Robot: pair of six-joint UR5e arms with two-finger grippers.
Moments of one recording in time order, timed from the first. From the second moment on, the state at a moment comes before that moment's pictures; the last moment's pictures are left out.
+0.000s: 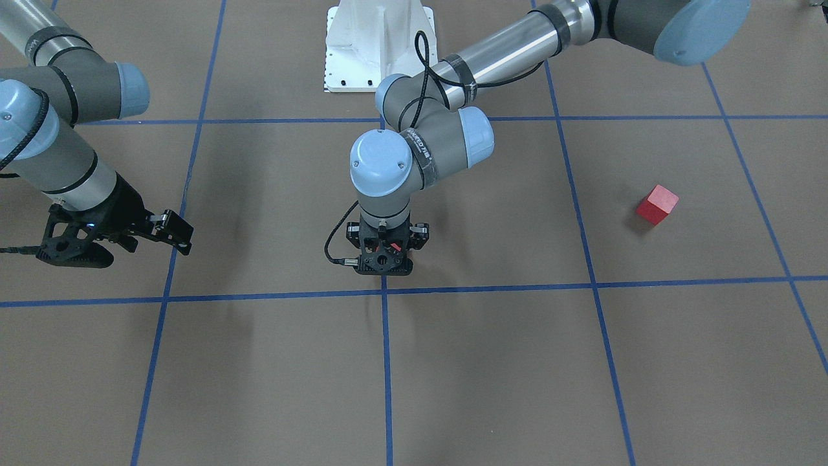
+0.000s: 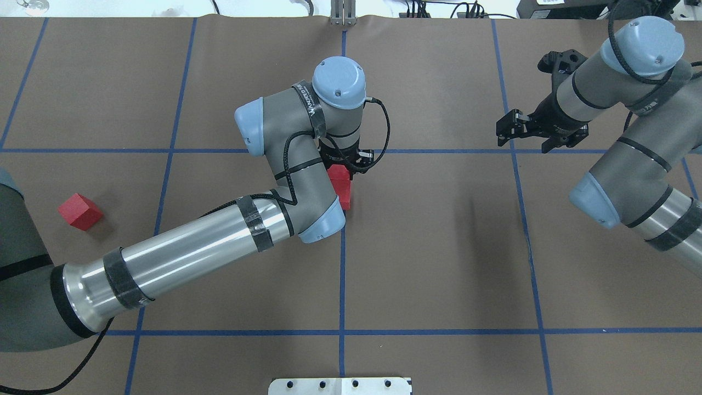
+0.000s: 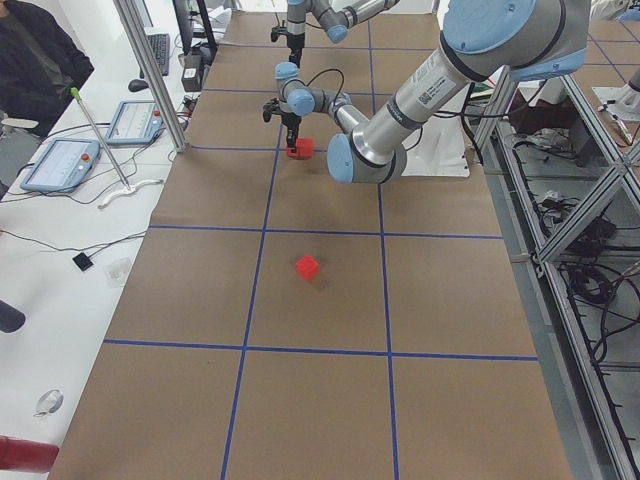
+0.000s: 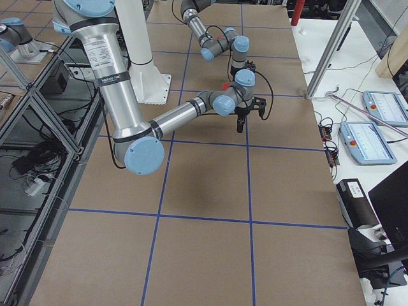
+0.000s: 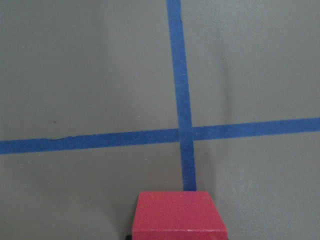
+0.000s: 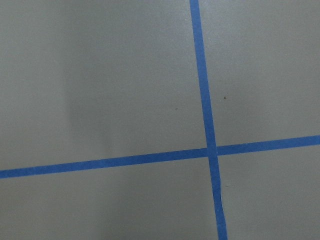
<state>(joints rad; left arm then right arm) -0.59 -2.63 -1.06 -1.69 -1.98 -1.05 0.92 -1.24 1.70 -1.35 2.15 1.02</state>
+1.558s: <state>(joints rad) -0.68 -2.59 -1.27 -1.59 -2.06 -1.06 0.93 -1.24 1.71 -1.35 2.15 1.03</state>
